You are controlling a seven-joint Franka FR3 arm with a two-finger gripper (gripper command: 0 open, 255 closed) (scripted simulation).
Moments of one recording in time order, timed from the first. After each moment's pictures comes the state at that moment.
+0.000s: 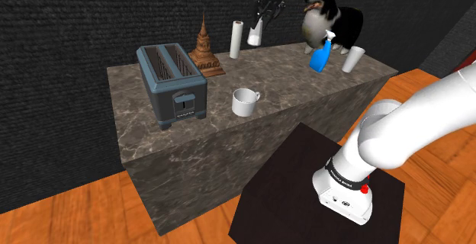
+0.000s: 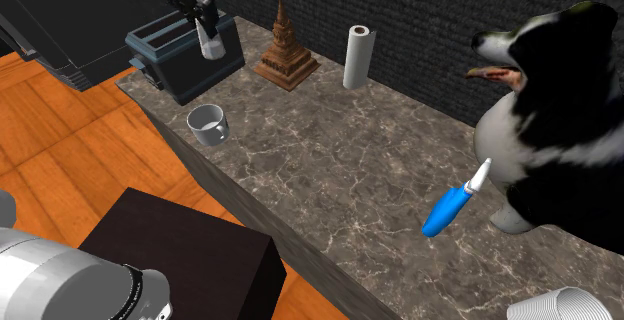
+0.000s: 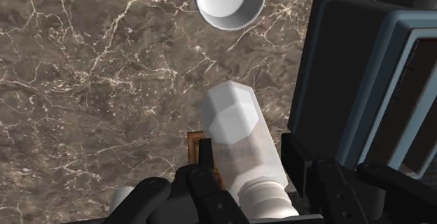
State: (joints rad) arm 0.05 -0.39 -0.14 -2.08 0.01 1.96 0.21
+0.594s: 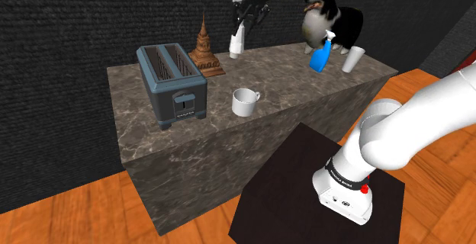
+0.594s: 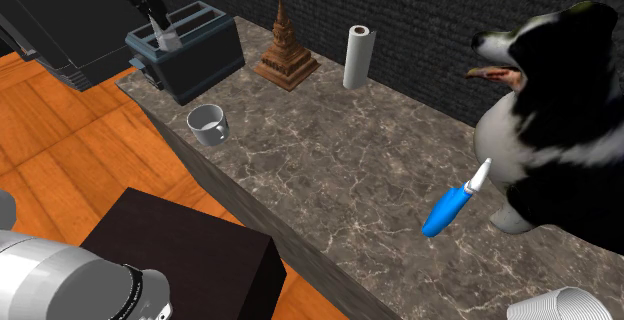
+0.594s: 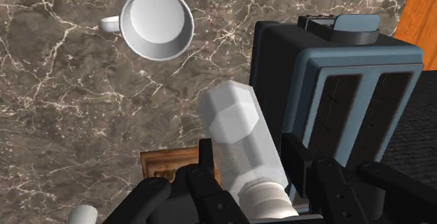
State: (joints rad) arm 0.11 -0.40 0.02 -2.09 0.02 1.96 0.43
